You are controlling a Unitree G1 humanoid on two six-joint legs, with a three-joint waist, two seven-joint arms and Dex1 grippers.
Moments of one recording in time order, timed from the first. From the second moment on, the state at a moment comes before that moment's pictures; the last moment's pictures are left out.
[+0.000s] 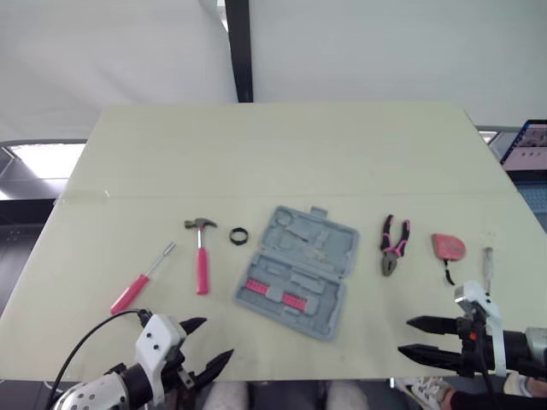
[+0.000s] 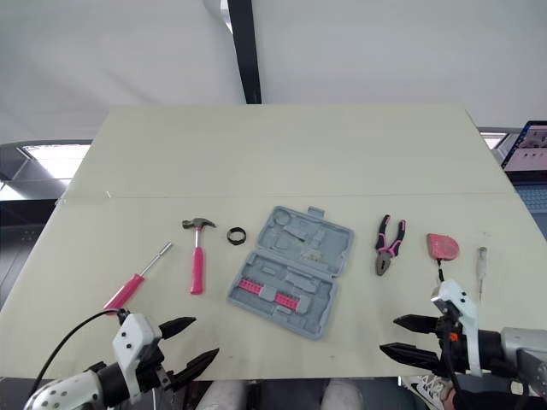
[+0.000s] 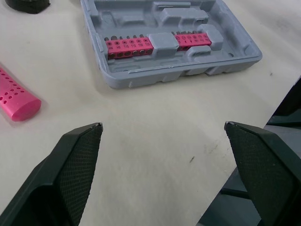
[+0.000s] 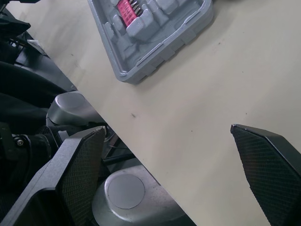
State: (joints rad) left arm 0.65 0.55 0.13 -0.70 -0.37 0.38 -0.61; right arm 0.38 -0.96 -0.37 -0.35 0.70 0.77 1.14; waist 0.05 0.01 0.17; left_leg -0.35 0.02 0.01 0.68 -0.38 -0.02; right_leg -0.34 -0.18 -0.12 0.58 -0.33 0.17
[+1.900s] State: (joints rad) left arm -0.26 0.75 -0.02 0.00 -0.44 0.55 -0.89; right arm 0.01 -0.76 -0.10 -0.30 0.52 0.74 0.84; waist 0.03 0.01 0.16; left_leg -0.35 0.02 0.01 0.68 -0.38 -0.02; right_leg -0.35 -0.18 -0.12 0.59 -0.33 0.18
